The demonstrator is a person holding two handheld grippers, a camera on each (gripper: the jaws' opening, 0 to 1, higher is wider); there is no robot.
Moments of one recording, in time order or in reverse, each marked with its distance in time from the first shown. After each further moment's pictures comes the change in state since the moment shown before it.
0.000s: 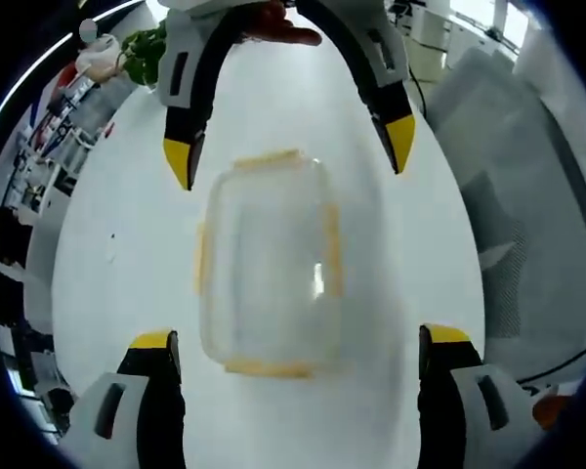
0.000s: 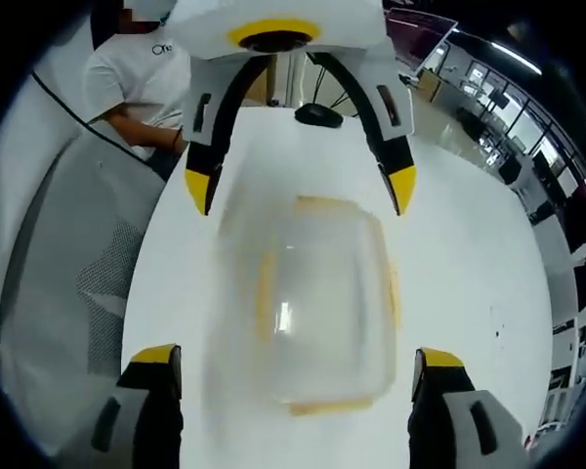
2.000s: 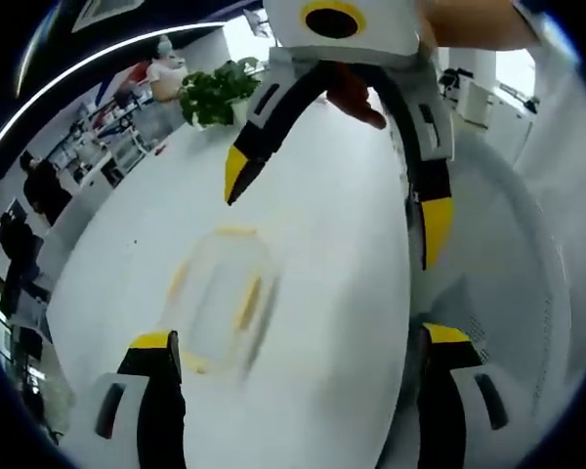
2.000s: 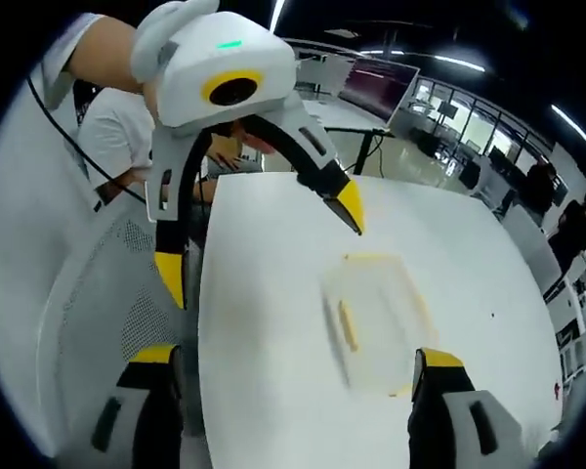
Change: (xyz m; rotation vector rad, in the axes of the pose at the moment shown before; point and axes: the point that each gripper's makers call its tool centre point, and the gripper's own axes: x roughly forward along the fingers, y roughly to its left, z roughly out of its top) left arm -0.050 -0.091 0.047 -0.272 -0.309 0.139; right arm -0.047 0.097 0.033 0.196 -0.266 -0.110
